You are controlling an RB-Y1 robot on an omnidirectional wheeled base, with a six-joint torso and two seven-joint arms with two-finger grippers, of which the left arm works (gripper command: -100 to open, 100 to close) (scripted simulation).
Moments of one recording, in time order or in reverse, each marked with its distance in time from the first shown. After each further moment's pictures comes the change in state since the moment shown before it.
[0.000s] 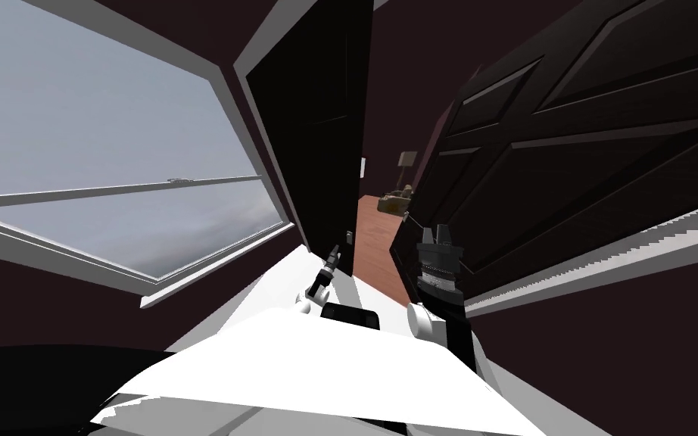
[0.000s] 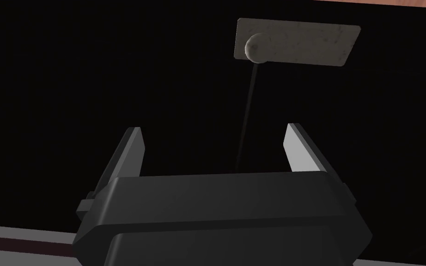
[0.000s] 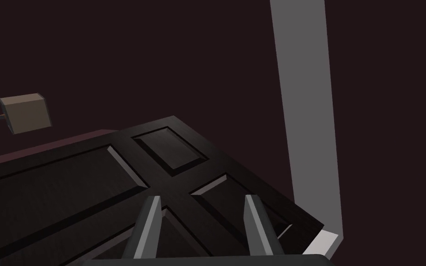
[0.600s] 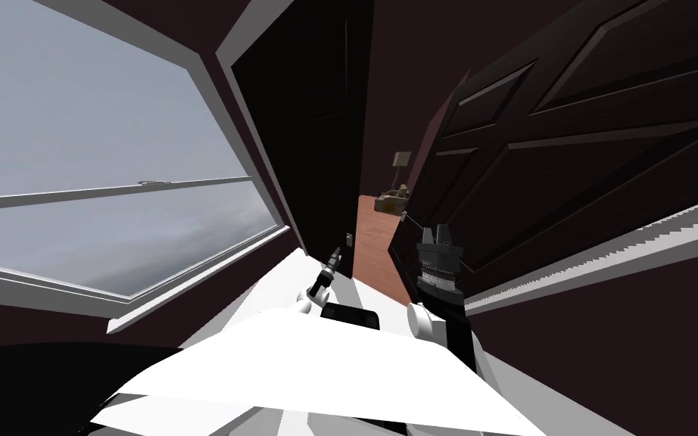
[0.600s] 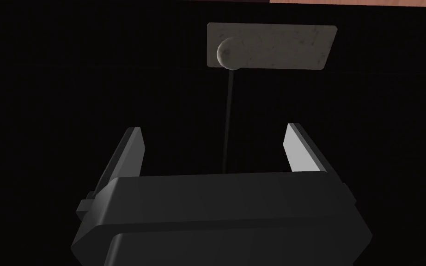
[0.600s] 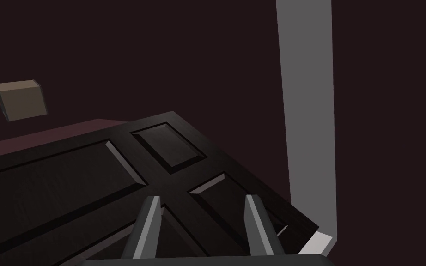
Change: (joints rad) arm -0.060 -0.003 -0.024 0.133 0.005 -0.016 -0.002
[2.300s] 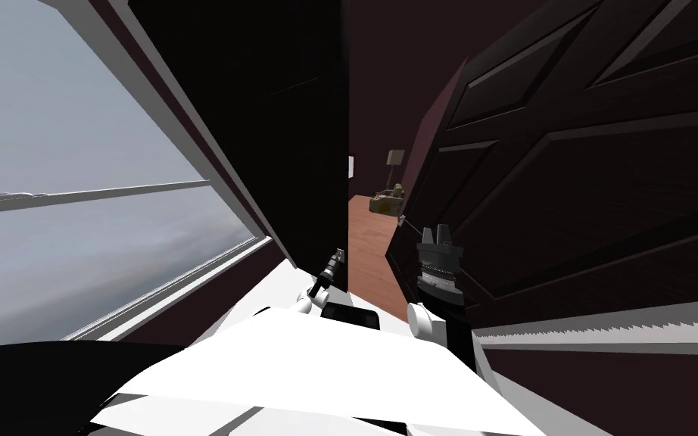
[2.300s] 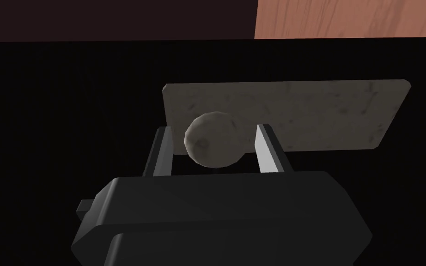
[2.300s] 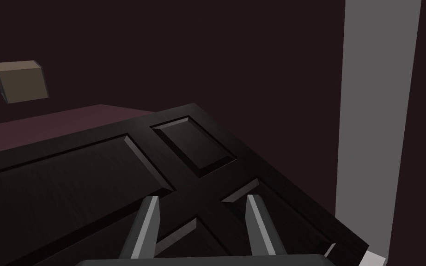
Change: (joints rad) arm -0.038 -0.011 0.003 0.108 0.005 -0.028 -0.010
